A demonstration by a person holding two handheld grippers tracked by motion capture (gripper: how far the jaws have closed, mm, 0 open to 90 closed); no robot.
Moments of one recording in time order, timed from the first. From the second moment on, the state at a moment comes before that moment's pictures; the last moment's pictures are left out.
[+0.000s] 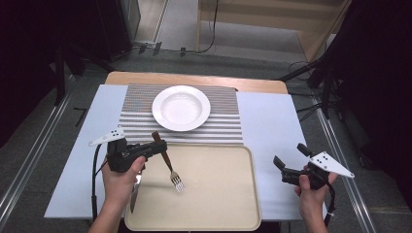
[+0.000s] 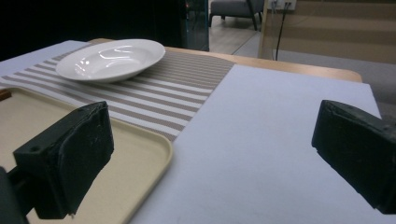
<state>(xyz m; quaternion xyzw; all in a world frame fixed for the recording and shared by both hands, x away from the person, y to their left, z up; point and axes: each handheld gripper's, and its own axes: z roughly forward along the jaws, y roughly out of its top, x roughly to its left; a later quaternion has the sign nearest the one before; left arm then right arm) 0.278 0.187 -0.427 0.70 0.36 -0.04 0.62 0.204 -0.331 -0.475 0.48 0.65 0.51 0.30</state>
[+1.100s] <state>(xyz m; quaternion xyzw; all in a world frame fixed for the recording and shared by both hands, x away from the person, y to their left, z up) 0.291 0.210 -0.468 0.72 0.37 -0.19 0.56 0.201 -0.372 -0.510 0.52 0.63 0.49 0.31</state>
